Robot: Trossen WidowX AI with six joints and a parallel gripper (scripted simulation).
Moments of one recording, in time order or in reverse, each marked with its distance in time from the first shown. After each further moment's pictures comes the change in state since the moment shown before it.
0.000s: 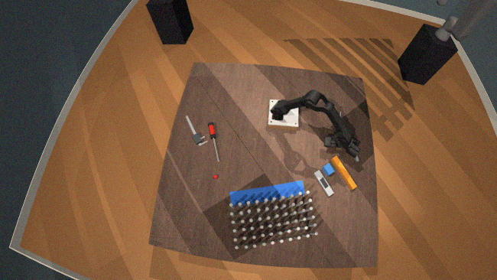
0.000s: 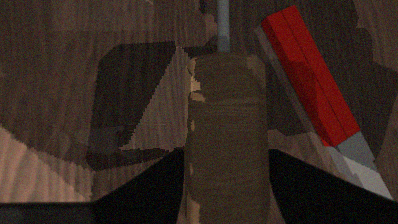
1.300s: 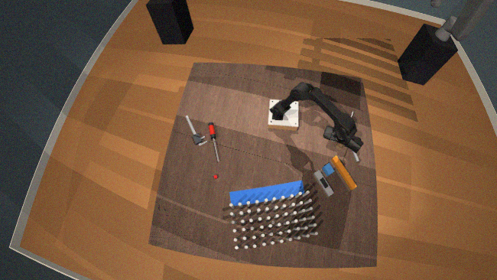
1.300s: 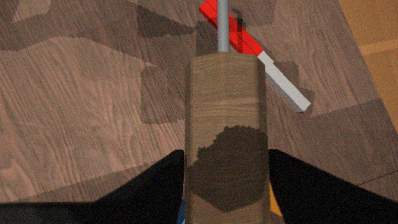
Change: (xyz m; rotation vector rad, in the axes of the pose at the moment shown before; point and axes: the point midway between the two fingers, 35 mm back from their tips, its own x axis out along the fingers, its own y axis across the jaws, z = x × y) arm -0.167 0.002 0.012 0.295 0.133 -0.100
